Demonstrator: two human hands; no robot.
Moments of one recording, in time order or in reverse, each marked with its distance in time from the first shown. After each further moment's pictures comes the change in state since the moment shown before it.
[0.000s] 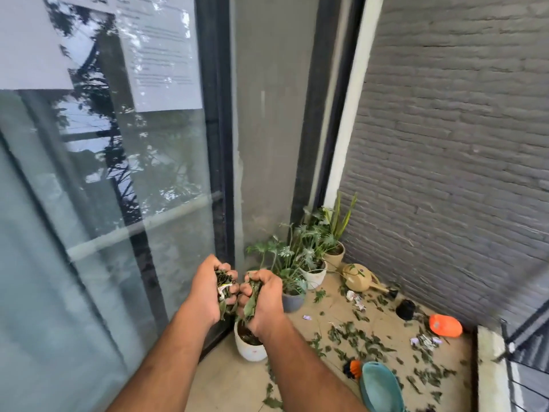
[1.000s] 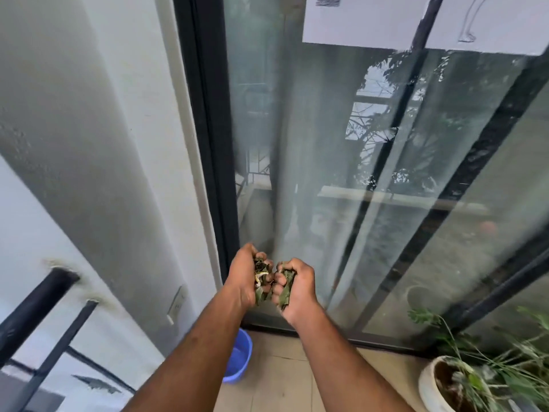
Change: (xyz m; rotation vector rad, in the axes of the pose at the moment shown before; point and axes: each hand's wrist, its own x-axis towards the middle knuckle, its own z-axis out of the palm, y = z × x) left_hand -0.247 0.055 -0.423 -0.489 0.689 0.278; right_hand -0.093 0.392 0.235 -0.561 -0.516 0.601
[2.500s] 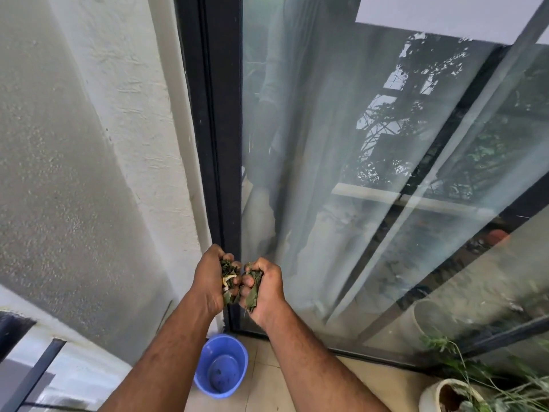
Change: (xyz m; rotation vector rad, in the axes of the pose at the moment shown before) left_hand 0.083 0.090 -0.052 -0.123 0.142 0.030; right_hand 0.123 0.006 0.091 -0.097 -0.024 0.121
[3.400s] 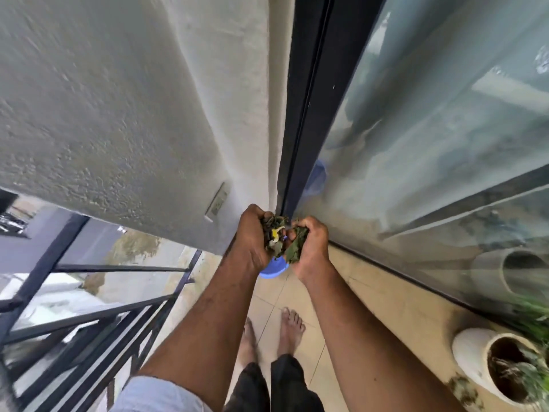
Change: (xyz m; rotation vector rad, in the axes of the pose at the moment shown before) left_hand 0.136 -0.124 -0.140 -0.236 0.344 -0.179; right_hand 0.167 0.159 -0.072 -0.094 0.254 0.182
